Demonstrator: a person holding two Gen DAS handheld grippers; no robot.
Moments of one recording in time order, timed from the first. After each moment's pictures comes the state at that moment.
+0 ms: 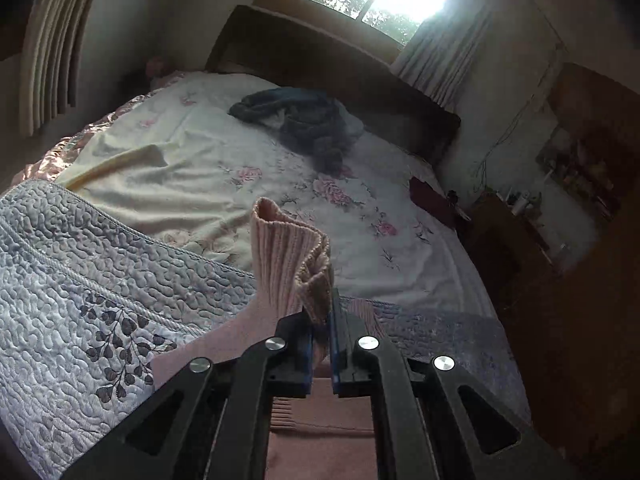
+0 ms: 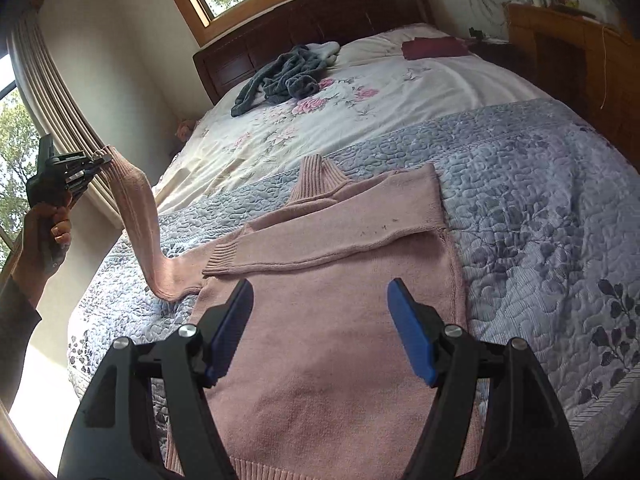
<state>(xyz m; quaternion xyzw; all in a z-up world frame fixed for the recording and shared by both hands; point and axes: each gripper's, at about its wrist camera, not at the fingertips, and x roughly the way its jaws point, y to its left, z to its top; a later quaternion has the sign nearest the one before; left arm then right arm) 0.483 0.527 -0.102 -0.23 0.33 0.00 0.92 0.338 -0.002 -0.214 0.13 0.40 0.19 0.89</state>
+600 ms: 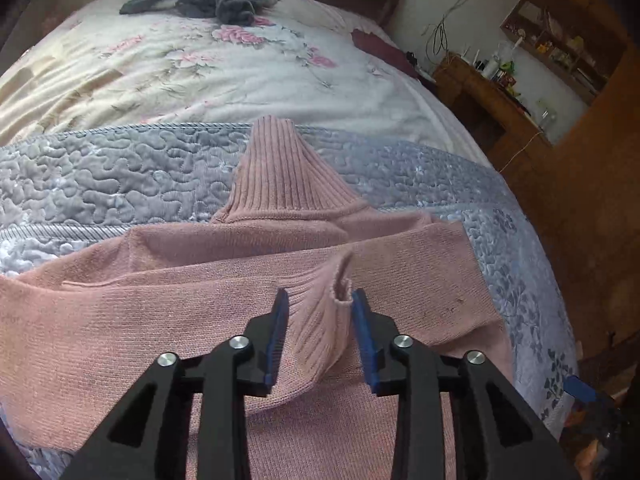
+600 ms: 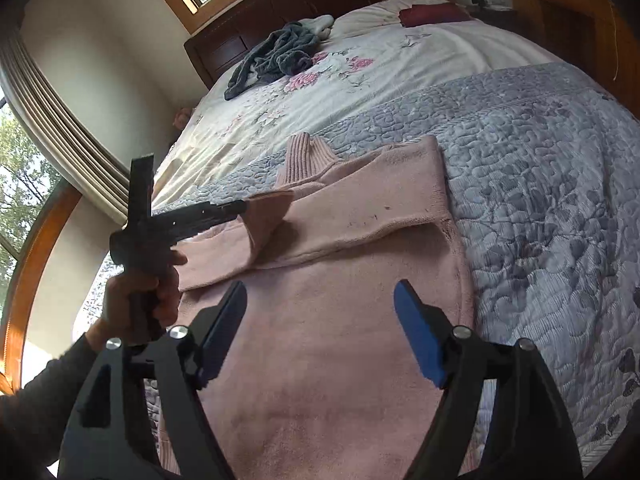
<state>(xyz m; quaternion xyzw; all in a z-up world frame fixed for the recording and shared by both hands) 0.528 0.353 -0.307 -0.18 0.46 -0.12 0.86 0.410 -0.005 -0.261 0.17 0.44 0.23 0.85</state>
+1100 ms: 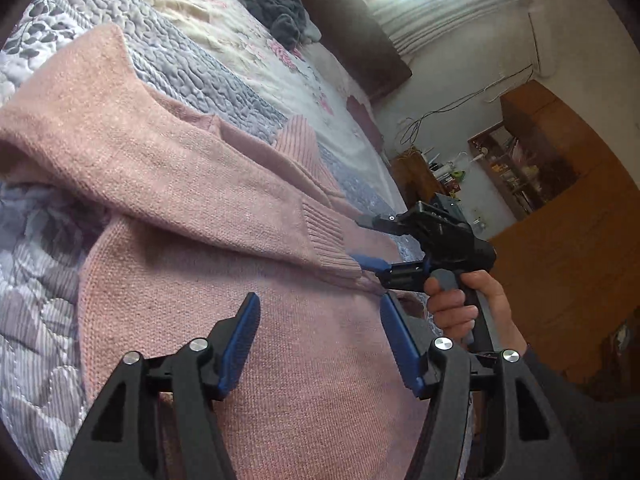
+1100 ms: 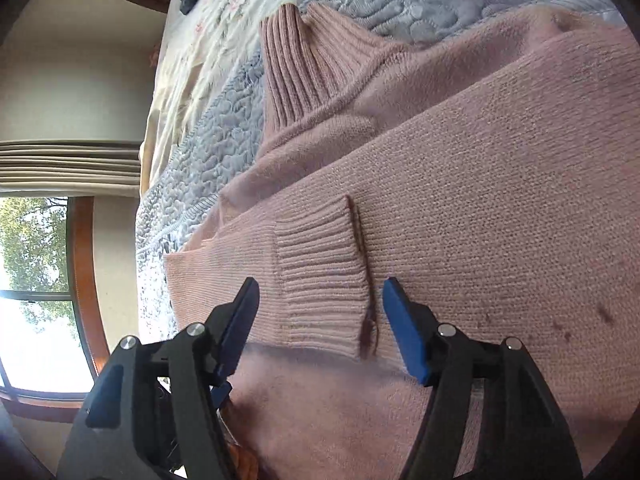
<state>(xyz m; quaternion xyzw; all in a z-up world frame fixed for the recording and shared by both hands) 0.380 0.432 -0.367 -0.40 0.35 -0.18 0.83 0.609 0.116 -0.386 0.24 0.67 0.27 0.64</state>
